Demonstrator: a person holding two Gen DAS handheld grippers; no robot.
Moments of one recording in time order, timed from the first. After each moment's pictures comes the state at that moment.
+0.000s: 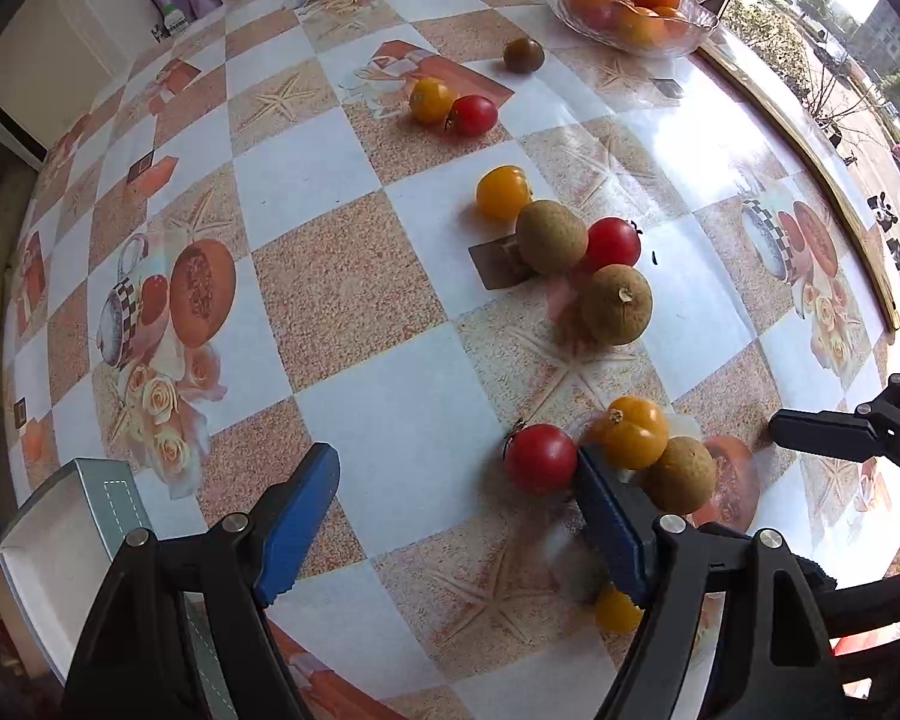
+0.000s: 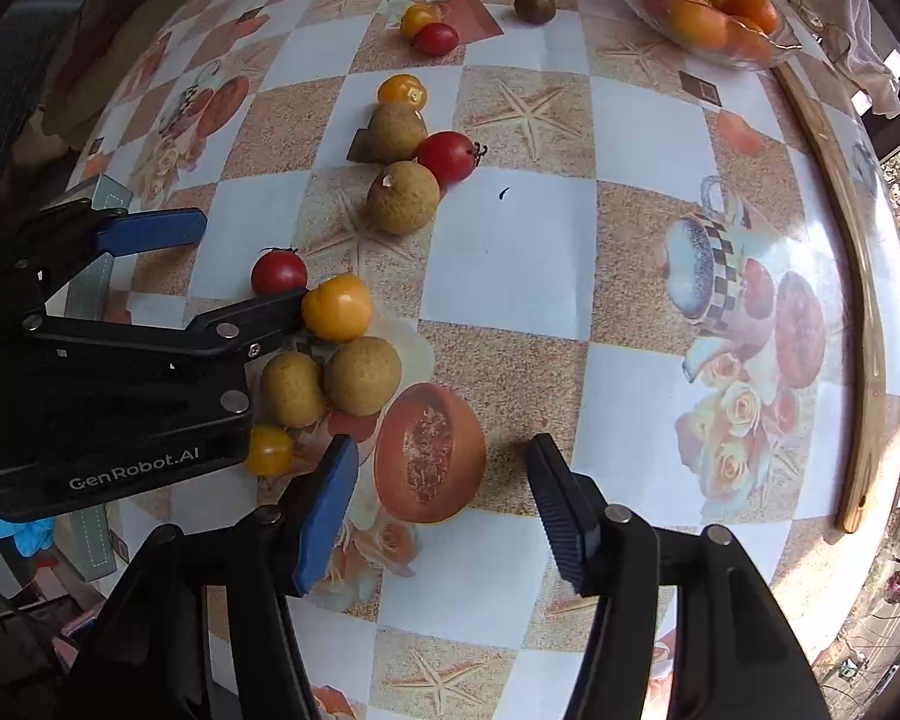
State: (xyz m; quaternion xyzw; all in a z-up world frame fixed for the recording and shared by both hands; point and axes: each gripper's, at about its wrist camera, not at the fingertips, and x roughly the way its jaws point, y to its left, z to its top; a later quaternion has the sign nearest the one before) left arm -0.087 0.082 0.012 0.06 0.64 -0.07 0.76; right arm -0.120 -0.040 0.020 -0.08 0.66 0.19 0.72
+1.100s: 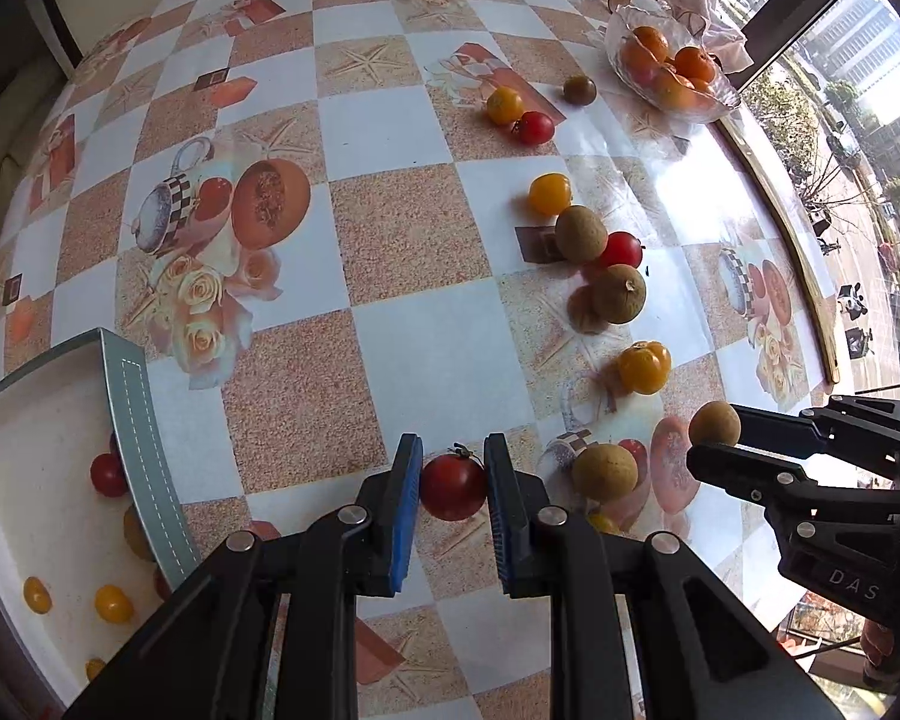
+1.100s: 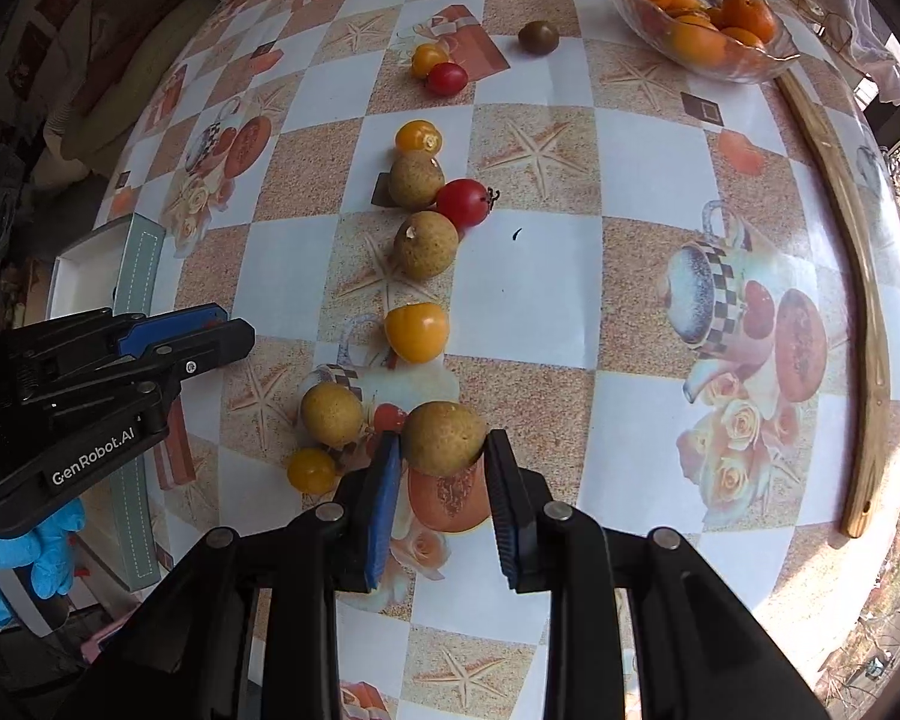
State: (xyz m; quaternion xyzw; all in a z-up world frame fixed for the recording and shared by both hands) left arm -0.117 0.135 0.039 -0.06 0.64 -0.06 0.76; right arm -0.094 -0.013 0.029 -0.04 0.66 0.21 0.72
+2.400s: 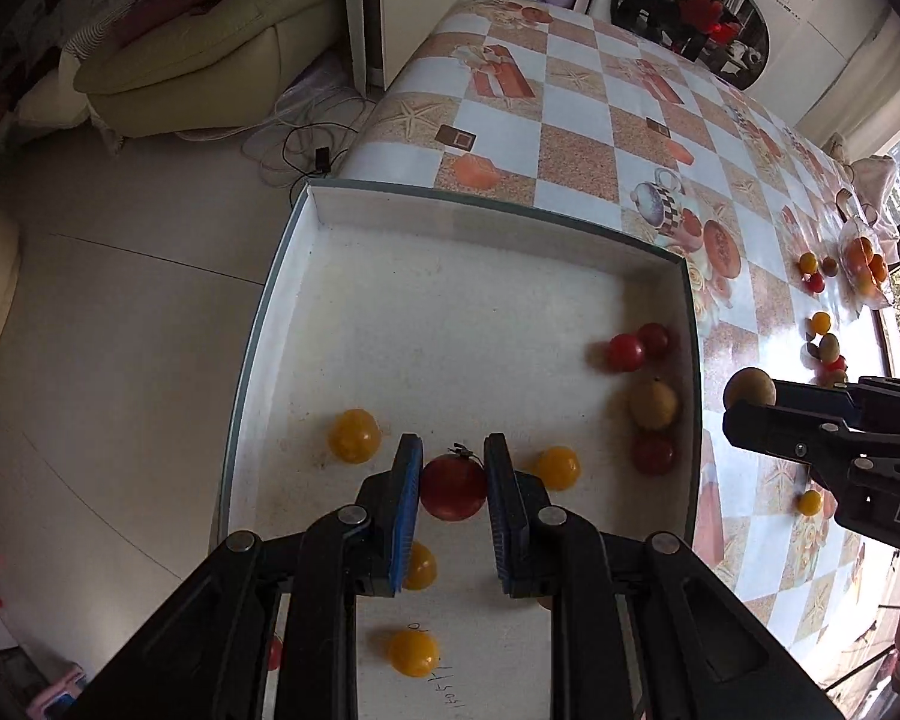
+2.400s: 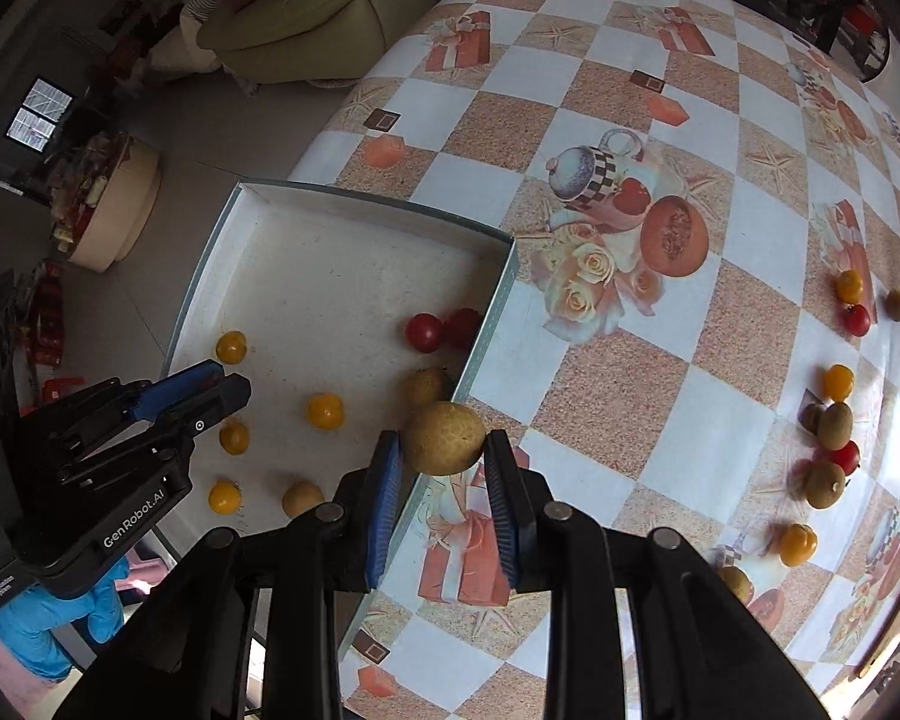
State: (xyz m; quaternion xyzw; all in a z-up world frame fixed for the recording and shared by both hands) left arm -0.240 0.344 0.062 -0.17 0.58 0.16 0.78; right arm -0.130 0.198 0.068 -0.13 0.63 0.36 0.68
